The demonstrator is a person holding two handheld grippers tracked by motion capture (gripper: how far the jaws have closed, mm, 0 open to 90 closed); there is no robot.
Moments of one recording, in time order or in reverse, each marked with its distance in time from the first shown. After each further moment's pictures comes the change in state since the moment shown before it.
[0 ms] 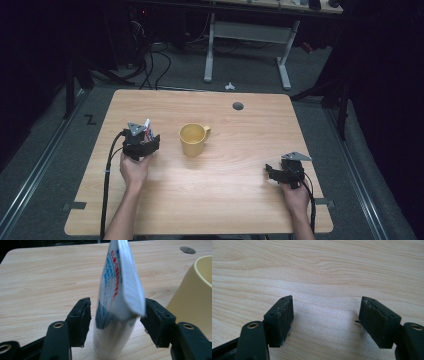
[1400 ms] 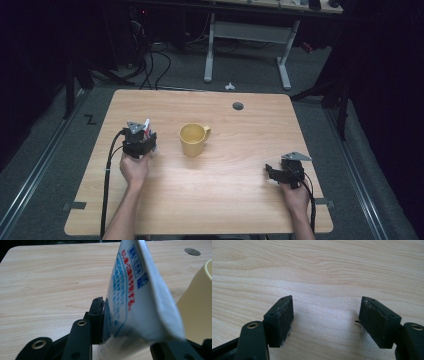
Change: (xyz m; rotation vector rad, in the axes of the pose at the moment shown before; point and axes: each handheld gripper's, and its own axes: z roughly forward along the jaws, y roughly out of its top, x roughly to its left) left arm 0.005 0.000 0.005 0.001 0.004 -0.021; right arm 0.000 0.000 0.000 0.000 0.001 -0.001
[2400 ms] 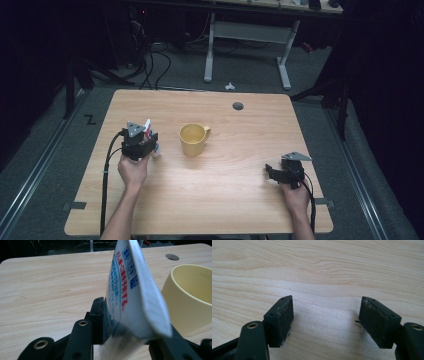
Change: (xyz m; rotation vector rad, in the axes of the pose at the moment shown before) left arm -0.007 0.003 -0.021 -0.049 -0.064 0.045; right arm 0.000 0.000 0.000 0.000 0.000 0.000
